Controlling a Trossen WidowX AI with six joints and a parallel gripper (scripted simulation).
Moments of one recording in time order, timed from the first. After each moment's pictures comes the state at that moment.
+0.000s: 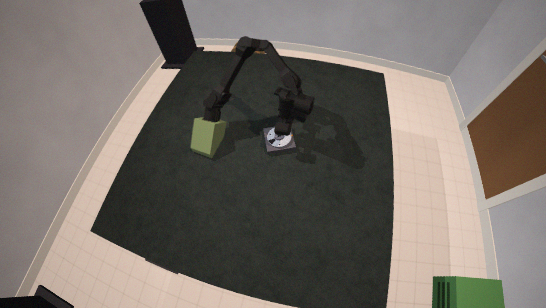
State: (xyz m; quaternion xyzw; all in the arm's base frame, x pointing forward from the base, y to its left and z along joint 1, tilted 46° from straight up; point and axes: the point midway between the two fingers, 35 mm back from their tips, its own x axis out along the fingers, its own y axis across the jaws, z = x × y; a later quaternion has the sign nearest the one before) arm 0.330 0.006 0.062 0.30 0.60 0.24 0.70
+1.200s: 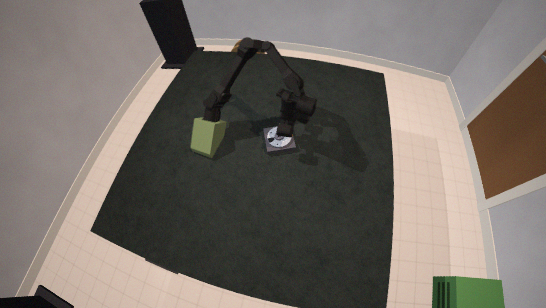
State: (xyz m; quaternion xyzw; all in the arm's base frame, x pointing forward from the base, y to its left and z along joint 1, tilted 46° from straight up) arm 0.340 0.000 0.059 0.30 0.60 0.24 0.70
